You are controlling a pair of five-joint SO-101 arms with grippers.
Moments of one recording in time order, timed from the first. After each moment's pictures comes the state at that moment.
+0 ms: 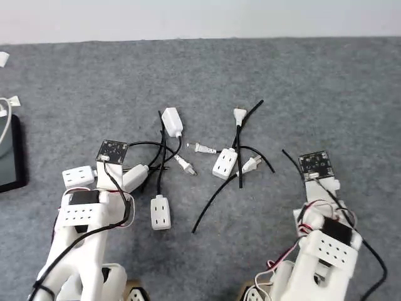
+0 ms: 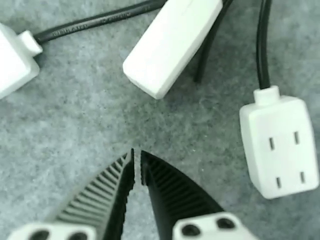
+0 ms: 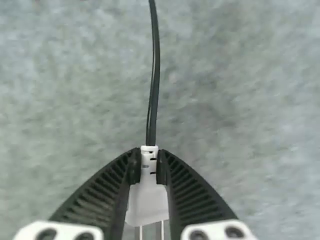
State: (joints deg) left arm -8.1 -33.1 68.6 56.7 -8.2; right arm 26.8 -55.6 76.0 50.4 37.6
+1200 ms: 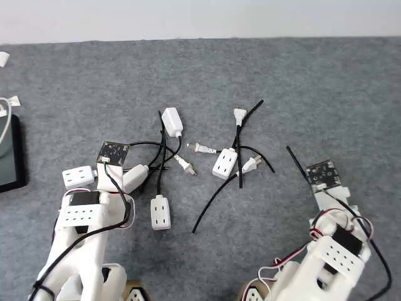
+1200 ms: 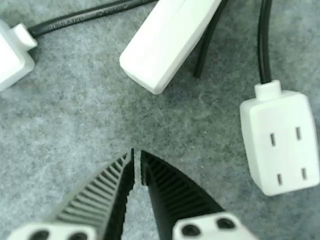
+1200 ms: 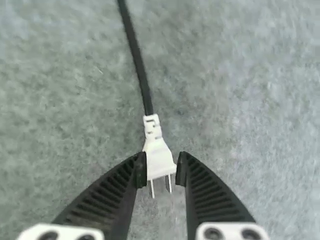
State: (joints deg) left arm -8.0 -33.1 69.3 56.7 -8.2; right arm 35.9 -55.6 79.0 42.8 54.8
